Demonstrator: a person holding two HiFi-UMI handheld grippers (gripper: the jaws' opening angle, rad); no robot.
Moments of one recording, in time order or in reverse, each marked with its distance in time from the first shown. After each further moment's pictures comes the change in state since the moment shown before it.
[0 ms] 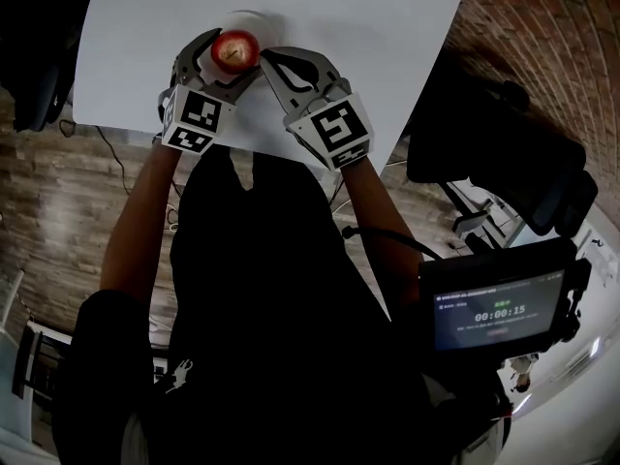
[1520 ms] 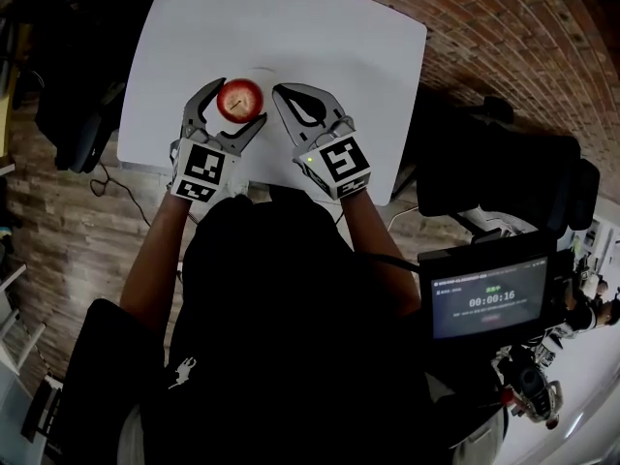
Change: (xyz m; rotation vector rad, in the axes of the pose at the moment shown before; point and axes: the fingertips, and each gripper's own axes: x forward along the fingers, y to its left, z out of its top) left arm -0.107 0.002 0.084 0.084 -0.172 0.037; right arm -0.046 0.030 0.087 -0.042 -0.209 -0.152
